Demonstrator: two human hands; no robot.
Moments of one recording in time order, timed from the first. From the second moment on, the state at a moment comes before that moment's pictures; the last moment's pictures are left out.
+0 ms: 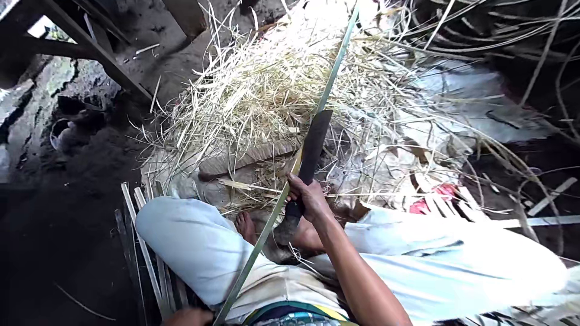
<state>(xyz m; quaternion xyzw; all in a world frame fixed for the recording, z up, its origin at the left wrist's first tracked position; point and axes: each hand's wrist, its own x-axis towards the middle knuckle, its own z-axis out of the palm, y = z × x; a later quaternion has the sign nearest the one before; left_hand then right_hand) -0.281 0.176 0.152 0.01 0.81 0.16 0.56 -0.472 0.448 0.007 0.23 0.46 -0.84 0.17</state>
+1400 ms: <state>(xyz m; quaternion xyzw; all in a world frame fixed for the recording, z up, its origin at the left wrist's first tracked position) -0.418 0.240 0.081 -0.02 0.85 0.40 0.33 -0.513 0.446 0.097 -0.15 0.96 0.01 0.23</state>
